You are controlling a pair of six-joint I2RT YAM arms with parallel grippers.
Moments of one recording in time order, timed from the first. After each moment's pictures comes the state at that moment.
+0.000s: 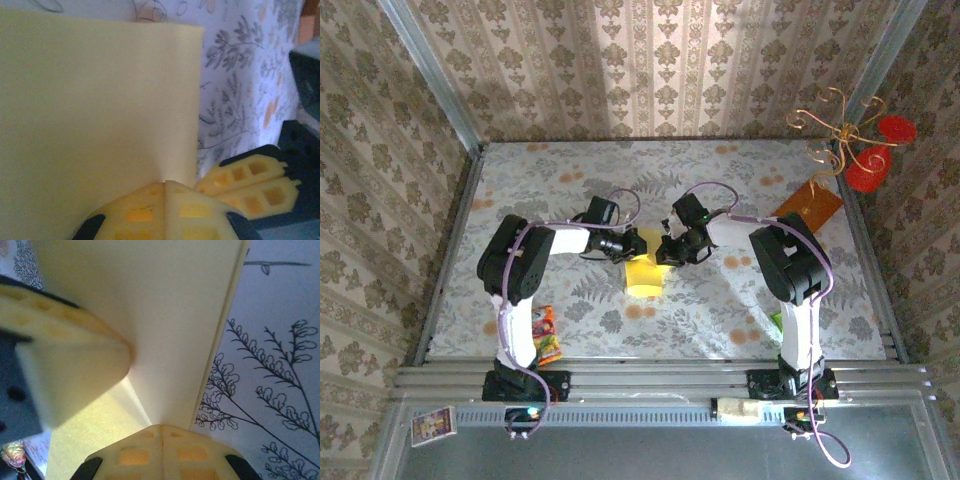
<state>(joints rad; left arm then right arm) -0.48 2.00 1.06 -0.02 0.76 -0.65 0.48 2.02 1.21 -0.41 -0.53 0.48</state>
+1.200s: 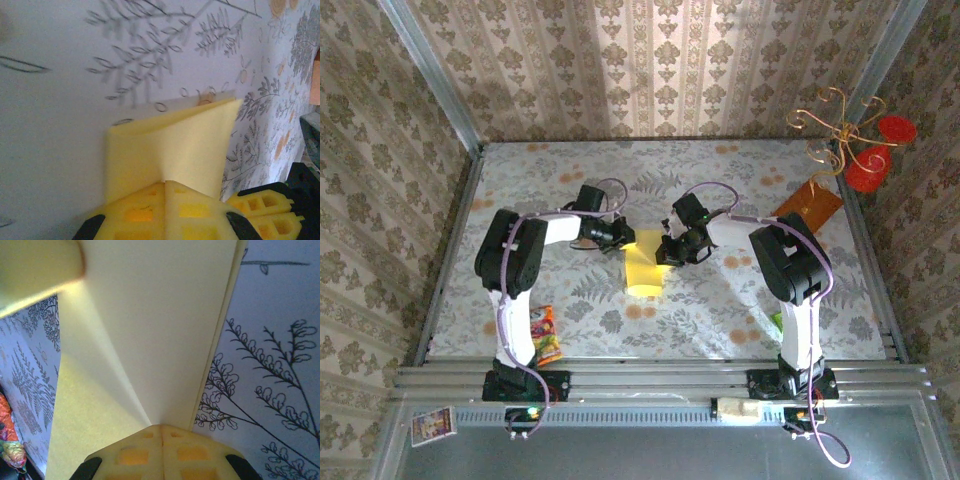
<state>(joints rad) -0.39 2.04 1.17 -0.19 0.69 -0.60 0.48 2.03 1.21 -0.41 -0.53 0.48</state>
